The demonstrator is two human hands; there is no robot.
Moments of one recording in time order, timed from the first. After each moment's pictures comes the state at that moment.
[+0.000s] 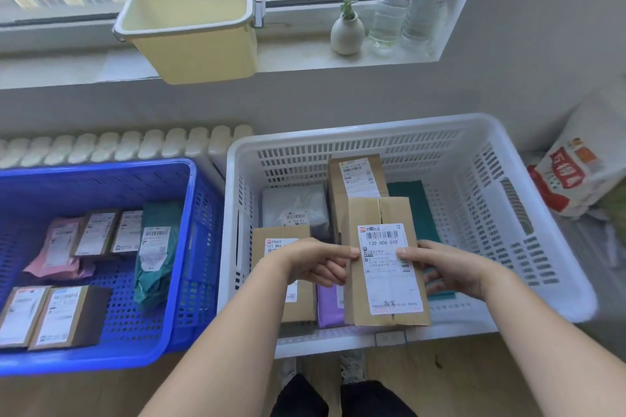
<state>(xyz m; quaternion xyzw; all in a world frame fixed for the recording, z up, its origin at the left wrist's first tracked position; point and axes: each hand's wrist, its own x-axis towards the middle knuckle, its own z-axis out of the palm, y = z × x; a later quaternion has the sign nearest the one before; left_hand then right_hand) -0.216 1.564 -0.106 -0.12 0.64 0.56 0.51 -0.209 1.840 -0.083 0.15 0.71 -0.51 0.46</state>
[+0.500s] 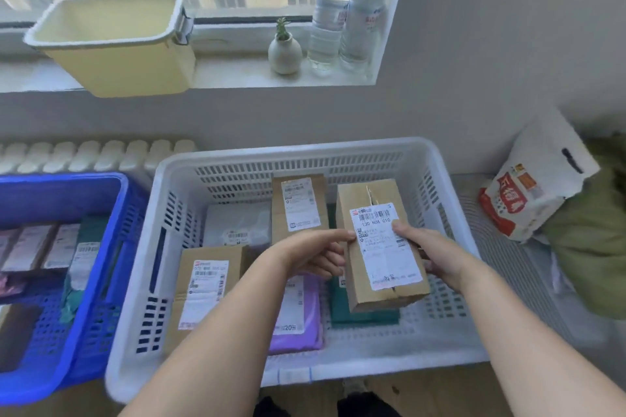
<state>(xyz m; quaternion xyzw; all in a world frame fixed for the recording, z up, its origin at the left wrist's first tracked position) -0.275 1.706 -0.093 -0.15 0.63 0.60 0.48 -0.268 1.950 -0.071 0.21 0.72 -0.57 0.35</state>
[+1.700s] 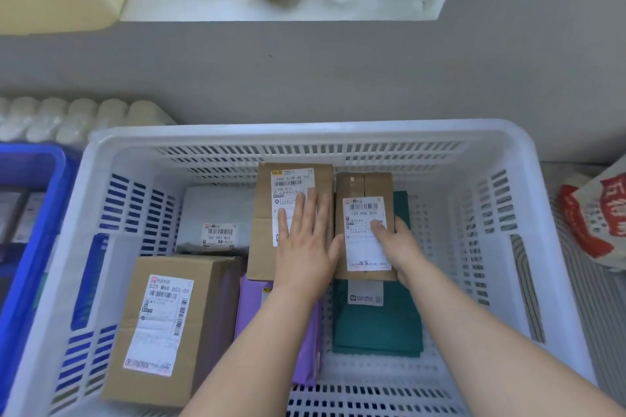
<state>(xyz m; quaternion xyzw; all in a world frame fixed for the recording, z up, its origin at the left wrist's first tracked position) -0.326 1.729 -0.250 -0.02 0.99 0.09 0.09 -0.379 1.893 -0.267 0.29 0.70 -0.58 0.31</state>
